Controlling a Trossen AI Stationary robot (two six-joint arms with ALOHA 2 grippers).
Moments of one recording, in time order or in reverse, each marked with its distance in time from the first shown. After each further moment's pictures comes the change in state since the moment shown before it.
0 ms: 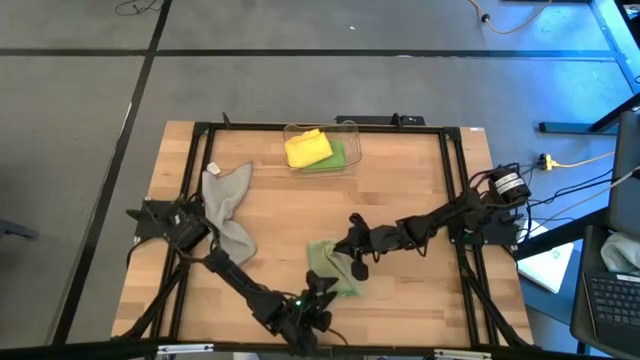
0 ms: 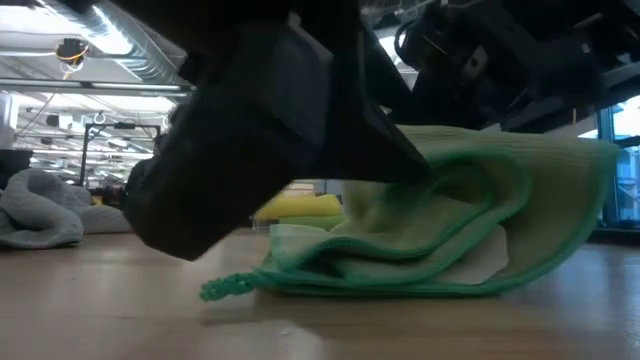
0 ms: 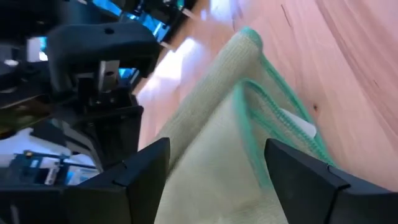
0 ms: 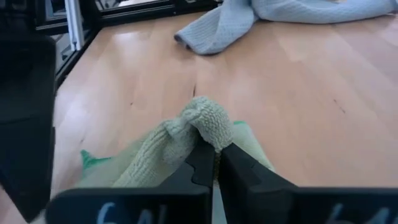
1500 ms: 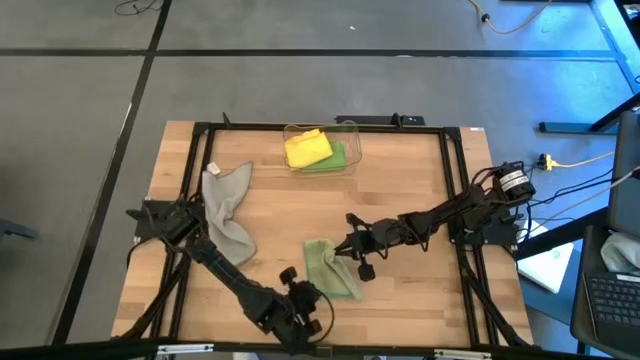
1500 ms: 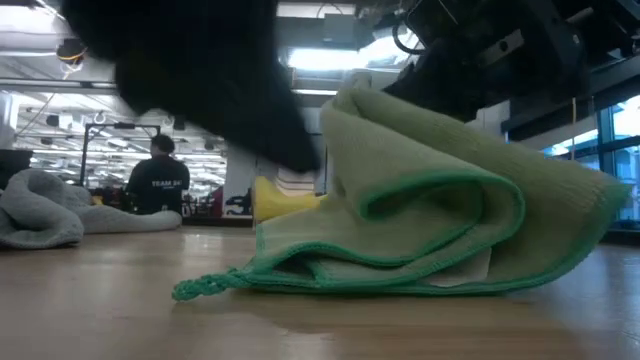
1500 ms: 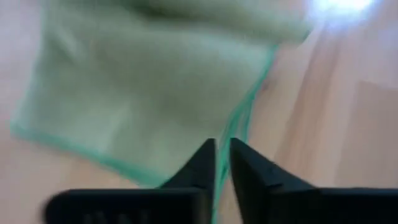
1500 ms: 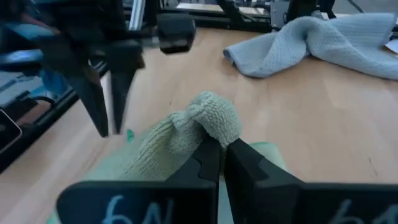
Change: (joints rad) left arm -0.014 -0.114 0.000 -0.380 0.346 -1.251; right arm -0.037 -0.044 -0.001 0.031 -0.186 -0.262
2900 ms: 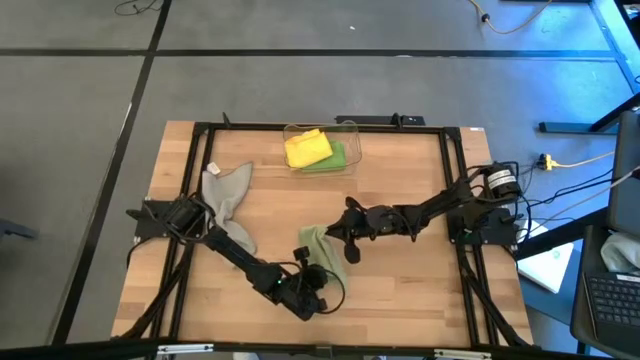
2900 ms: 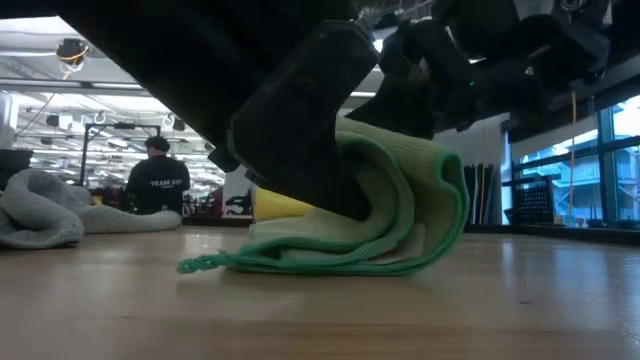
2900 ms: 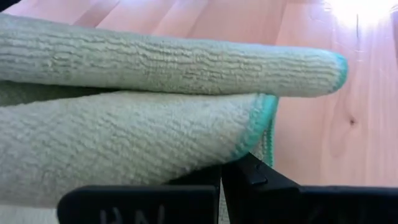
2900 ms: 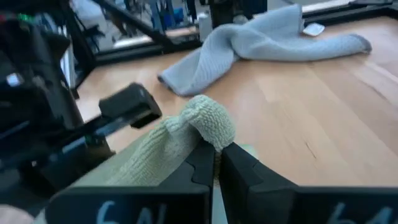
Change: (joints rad) left arm 0.132 -0.027 -0.259 0.467 -0.048 0.472; right arm -0.124 0.085 0.000 0.151 0.061 0.212
